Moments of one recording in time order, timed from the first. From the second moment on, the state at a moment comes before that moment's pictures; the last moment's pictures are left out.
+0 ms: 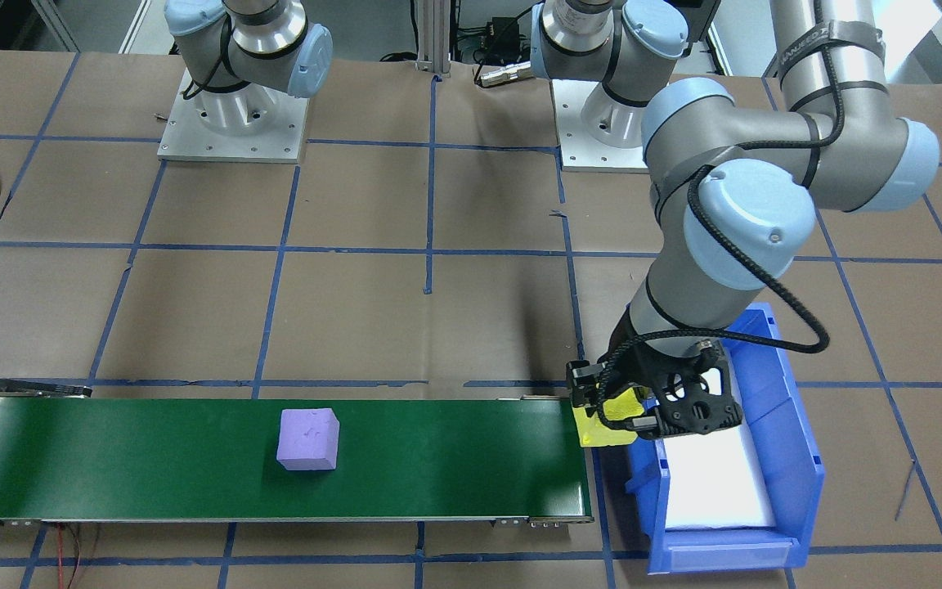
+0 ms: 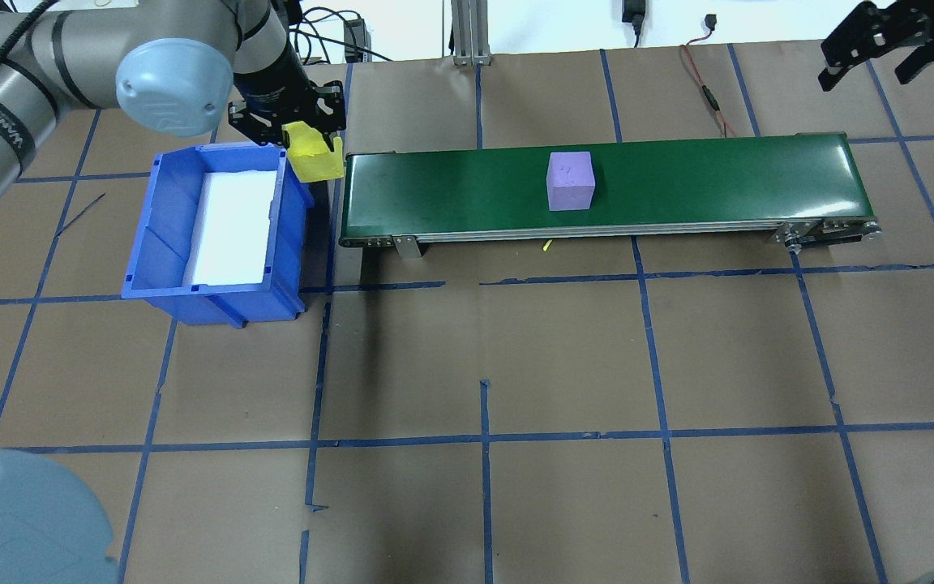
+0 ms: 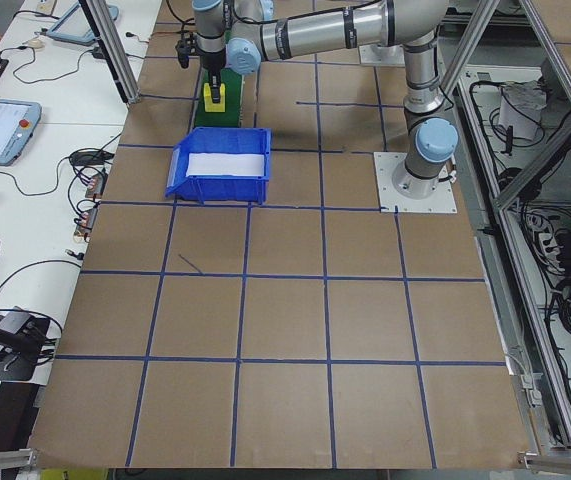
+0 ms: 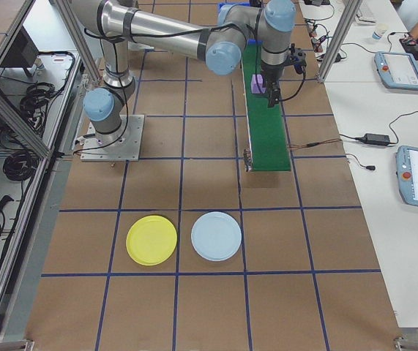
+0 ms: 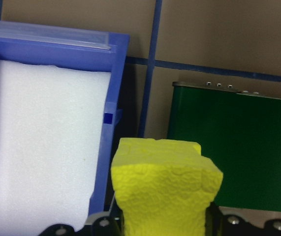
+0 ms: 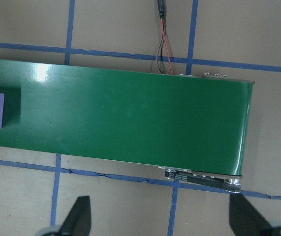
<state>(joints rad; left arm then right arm) -1.63 -1.98 -1.42 -1.24 1.54 -0.21 1.17 -1.32 1.37 -1.68 -1.43 -0.50</state>
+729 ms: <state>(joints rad) -1.70 -2.07 -1.45 -1.11 1.54 -0.20 1.04 -1.31 1.42 -1.67 -1.23 -0.60</state>
